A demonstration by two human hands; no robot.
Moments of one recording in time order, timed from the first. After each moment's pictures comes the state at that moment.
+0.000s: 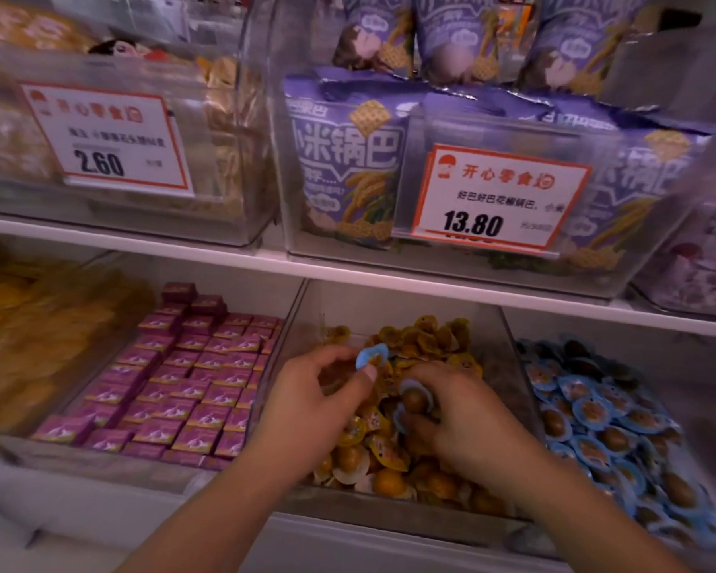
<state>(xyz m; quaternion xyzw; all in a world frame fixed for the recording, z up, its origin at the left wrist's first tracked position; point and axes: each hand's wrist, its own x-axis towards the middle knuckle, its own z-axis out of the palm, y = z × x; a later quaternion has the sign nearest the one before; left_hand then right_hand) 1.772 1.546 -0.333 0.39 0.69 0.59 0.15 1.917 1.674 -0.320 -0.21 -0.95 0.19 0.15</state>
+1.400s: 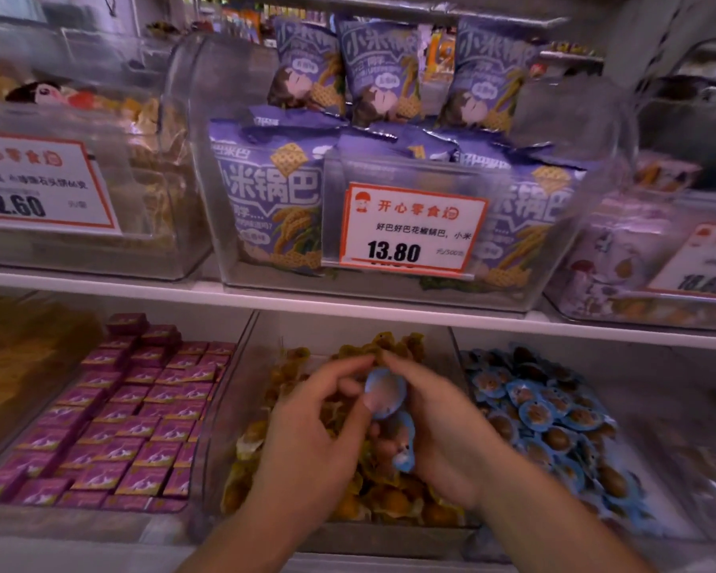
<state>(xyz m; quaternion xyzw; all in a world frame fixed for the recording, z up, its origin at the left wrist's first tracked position) 1.815 1.563 -0.326 0.48 0.63 0.61 0.05 1.918 1.660 -0.287 -0.28 -0.45 0.84 0.14</state>
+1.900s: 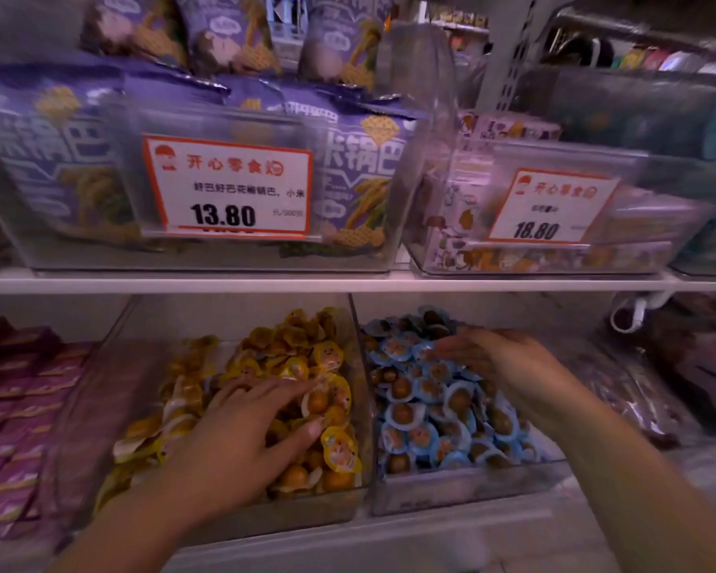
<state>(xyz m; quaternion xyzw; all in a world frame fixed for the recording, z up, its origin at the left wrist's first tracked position) 1.812 1.589 -0.349 0.65 0.73 0.19 0.08 2.066 1.762 -0.280 -0.48 -0.62 0.54 0.29</state>
